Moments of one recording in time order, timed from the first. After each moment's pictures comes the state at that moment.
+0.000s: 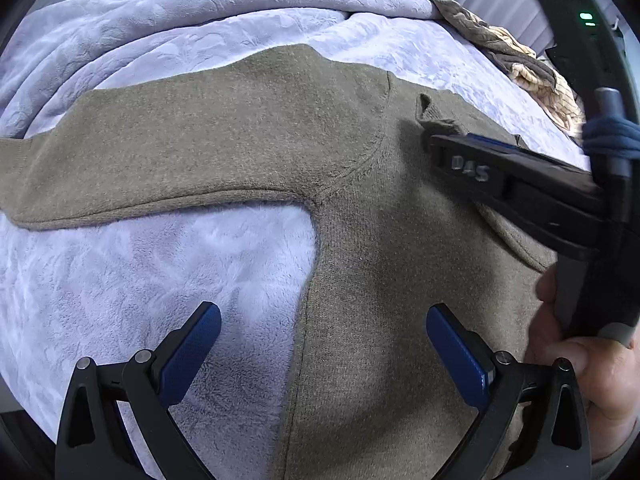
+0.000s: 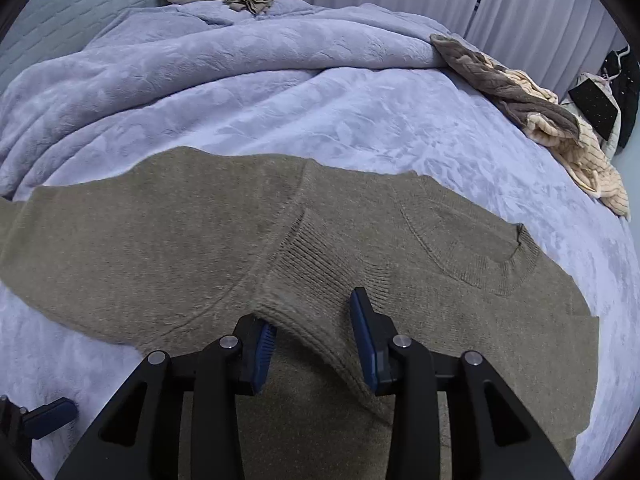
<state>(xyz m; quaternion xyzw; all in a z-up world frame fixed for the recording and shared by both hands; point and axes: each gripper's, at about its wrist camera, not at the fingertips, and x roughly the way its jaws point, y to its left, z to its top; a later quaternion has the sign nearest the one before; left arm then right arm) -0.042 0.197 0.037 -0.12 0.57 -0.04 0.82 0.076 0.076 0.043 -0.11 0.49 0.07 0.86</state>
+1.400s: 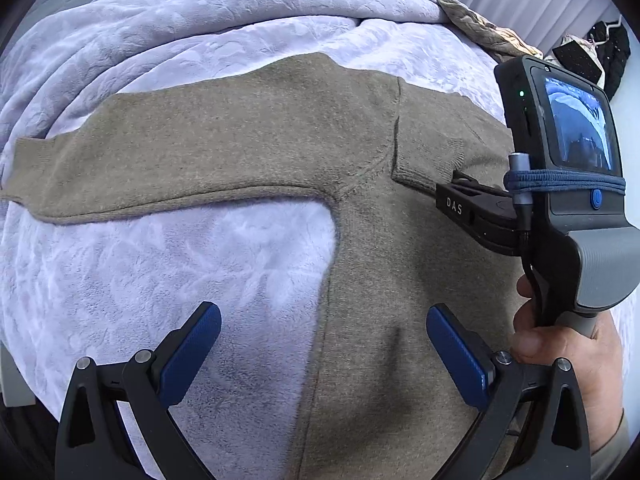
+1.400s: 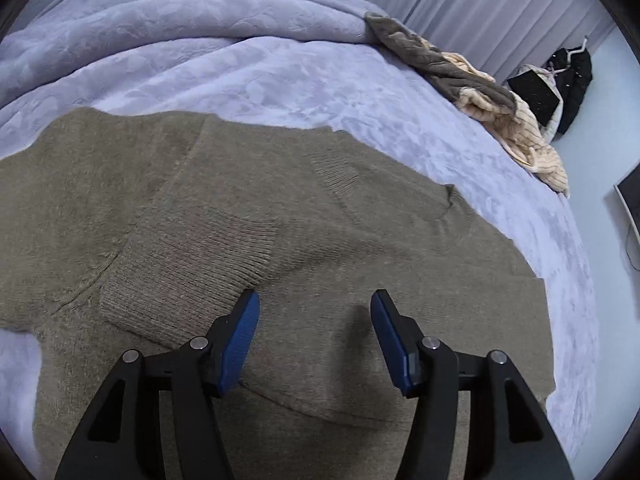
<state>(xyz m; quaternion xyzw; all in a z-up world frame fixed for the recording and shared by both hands) -0.049 0.200 0.047 -0.10 0.56 -0.01 0.82 0.079 0.058 0.014 -0.18 0.51 -0.06 0.84</state>
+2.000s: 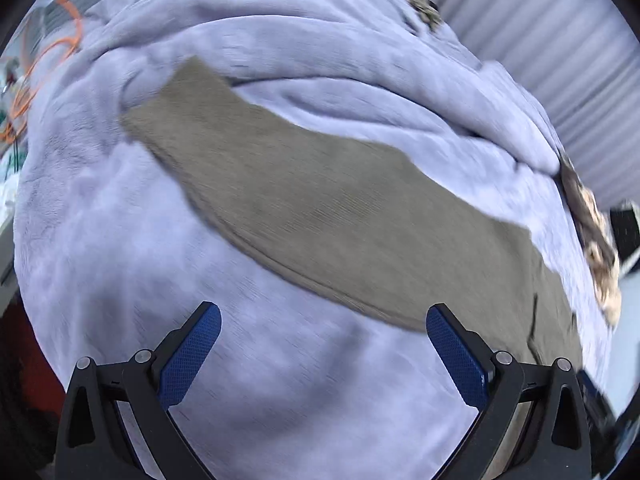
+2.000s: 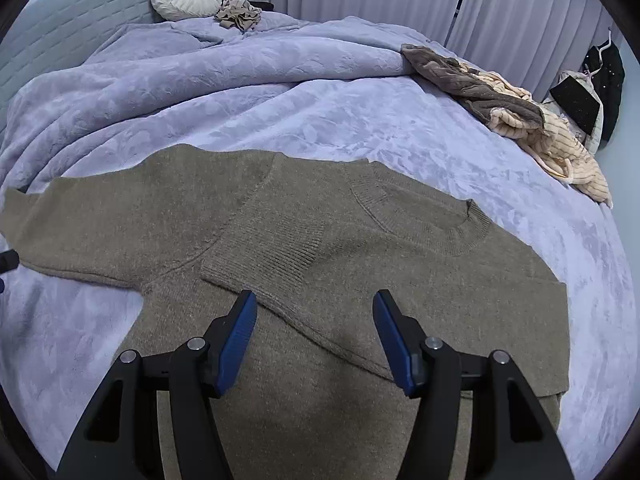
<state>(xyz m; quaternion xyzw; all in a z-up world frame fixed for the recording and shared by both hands) -0.051 0.423 0.029 -0.30 0.48 0.14 0.81 0.023 0.044 0.069 -0.11 0.47 0.06 0.87</state>
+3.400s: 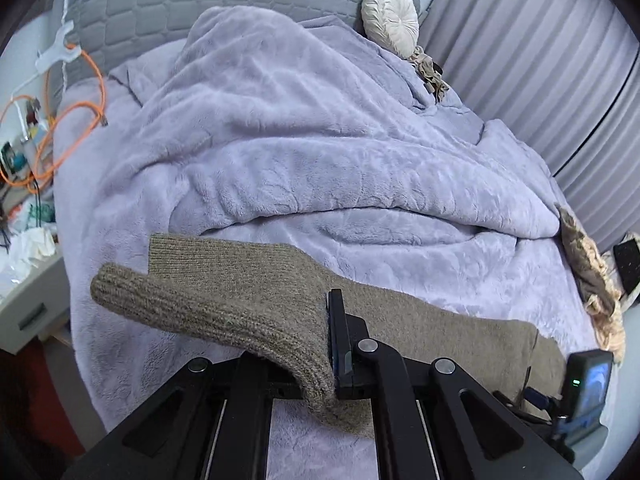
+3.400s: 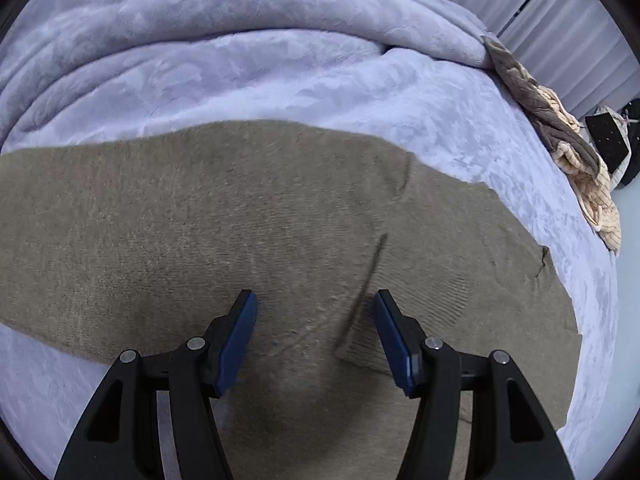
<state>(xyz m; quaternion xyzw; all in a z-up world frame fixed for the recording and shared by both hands) -0.036 0.458 0.087 -0.26 0.40 0.18 0.86 0.083 0.180 0.012 -0.21 0.56 0.06 0.80</state>
